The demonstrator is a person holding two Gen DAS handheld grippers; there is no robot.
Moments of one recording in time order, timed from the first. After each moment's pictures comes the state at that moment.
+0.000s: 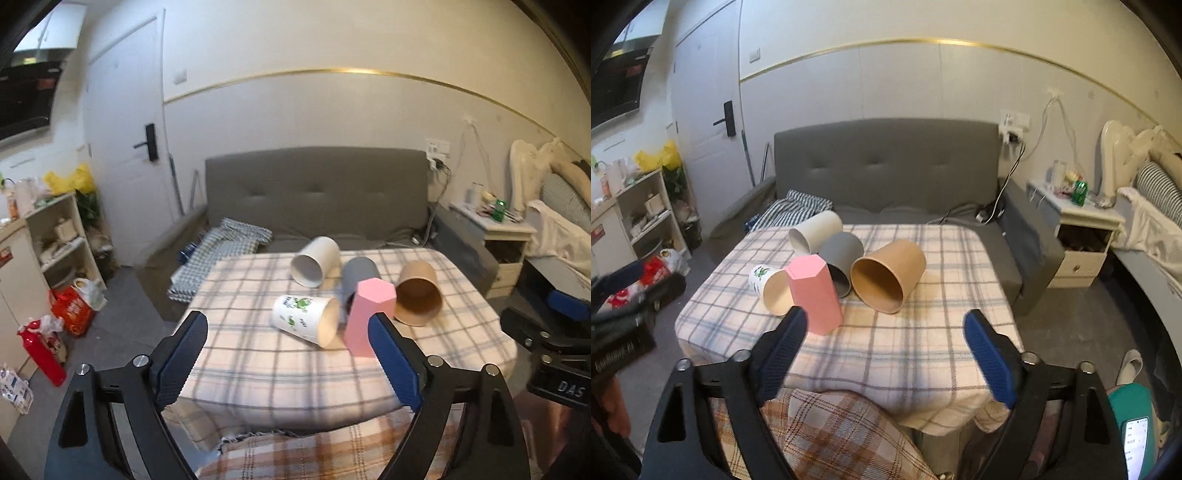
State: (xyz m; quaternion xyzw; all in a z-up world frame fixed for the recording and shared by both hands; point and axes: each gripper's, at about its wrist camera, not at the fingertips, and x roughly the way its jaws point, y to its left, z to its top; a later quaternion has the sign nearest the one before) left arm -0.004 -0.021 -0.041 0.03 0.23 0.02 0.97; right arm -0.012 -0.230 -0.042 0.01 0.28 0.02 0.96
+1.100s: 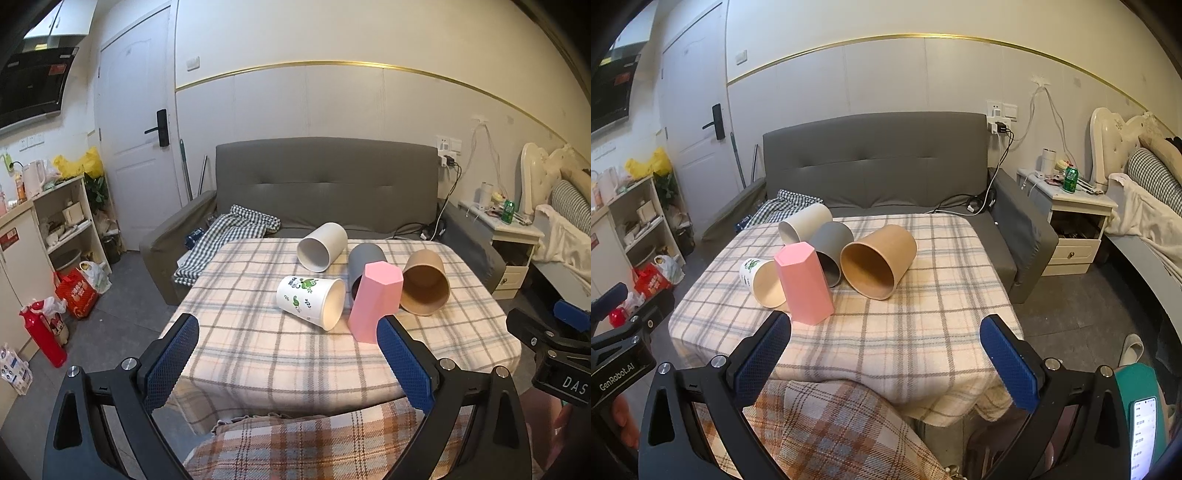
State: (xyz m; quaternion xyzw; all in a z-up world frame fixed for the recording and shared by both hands) left arm -0.015 -0.010 -0.056 0.01 0.25 0.03 0.97; right arm -0.016 -0.239 -0.057 0.03 0.30 0.01 0.95
